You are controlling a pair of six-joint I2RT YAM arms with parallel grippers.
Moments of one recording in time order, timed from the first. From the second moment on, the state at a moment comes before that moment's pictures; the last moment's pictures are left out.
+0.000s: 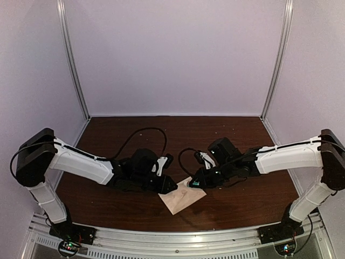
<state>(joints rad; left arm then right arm) -1.02 1.70 0.83 0.18 0.19 -0.63 0.89 1.54 0.85 -0.17 -0.31 0.71</state>
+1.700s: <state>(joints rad) -1.02 1.81 0.74 0.29 0.25 -0.66 1.01 1.52 0.67 -0.07 -0.53 0.69</state>
